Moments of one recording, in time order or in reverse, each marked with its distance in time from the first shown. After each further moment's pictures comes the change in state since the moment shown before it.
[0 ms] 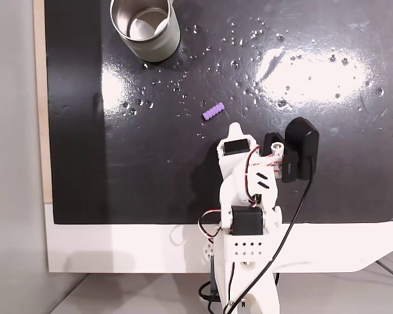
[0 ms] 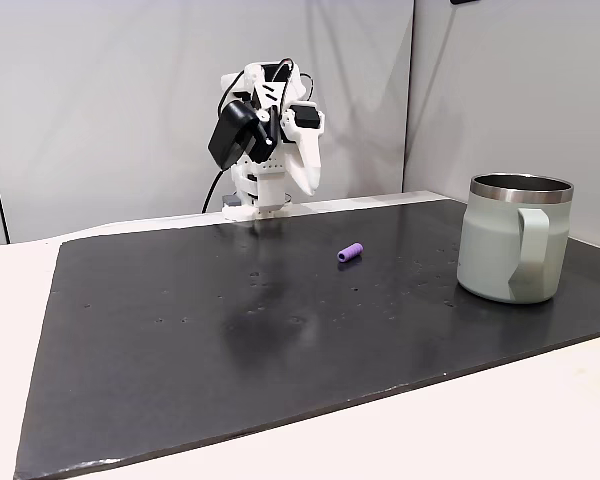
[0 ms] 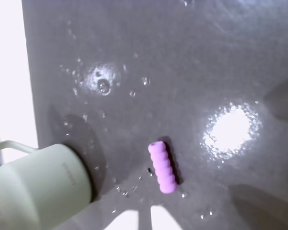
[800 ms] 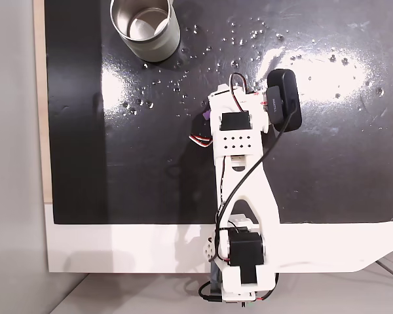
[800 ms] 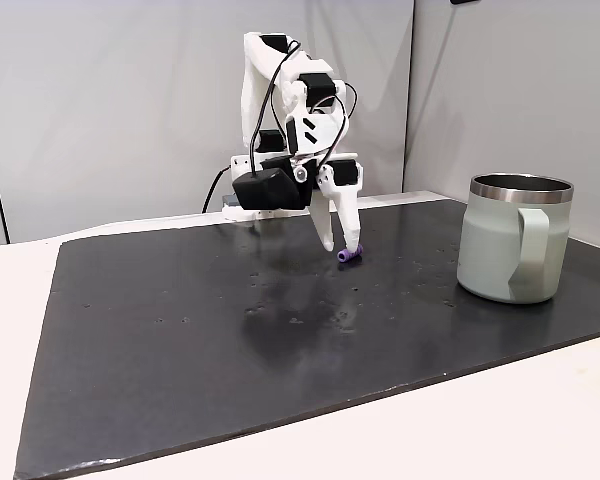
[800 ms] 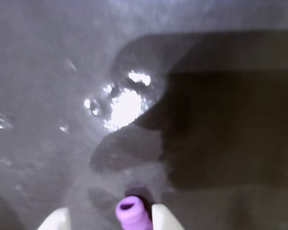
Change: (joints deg) arm -3.4 -59.7 -35.6 3.0 0.2
